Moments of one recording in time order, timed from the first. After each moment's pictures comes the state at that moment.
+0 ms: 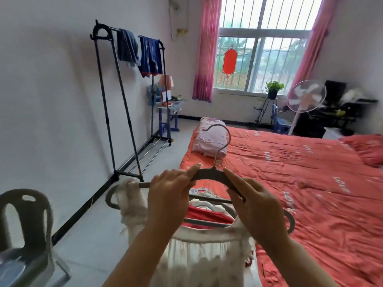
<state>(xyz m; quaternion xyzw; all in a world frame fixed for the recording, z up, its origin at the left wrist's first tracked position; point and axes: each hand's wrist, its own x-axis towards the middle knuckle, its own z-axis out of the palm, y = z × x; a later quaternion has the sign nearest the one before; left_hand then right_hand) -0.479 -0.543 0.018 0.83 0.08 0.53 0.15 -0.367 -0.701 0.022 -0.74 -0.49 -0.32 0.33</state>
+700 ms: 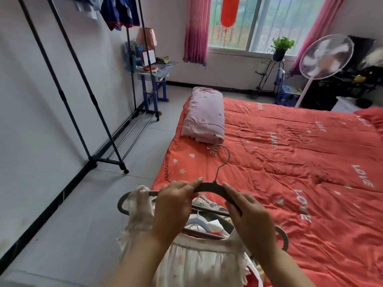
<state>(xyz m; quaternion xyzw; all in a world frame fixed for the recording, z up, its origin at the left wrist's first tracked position) -0.202 -0.391 -0.103 0.89 0.10 0.37 0.24 -0.107 -0.559 -0.103 -0.83 -0.41 -0.18 0.34</state>
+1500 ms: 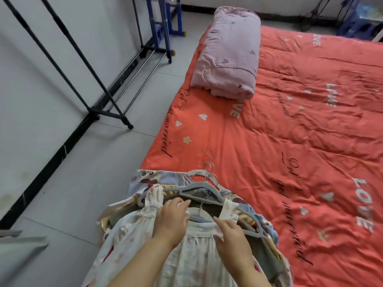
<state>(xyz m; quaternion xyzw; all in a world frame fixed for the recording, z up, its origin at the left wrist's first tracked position) -0.092 -0.342 -0.349 0.92 0.32 -0.06 0.22 -0.005 -0.499 -0.360 -0.88 -0.33 0.27 0.22</state>
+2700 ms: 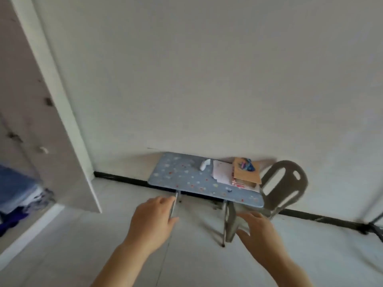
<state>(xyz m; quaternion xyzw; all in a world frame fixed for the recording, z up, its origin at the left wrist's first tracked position) -0.883 -0.690 -0.033 0.52 0.85 0.09 -0.05 -0.682 -0.541 -0.044 -0.42 -0.89 0.16 0.07</state>
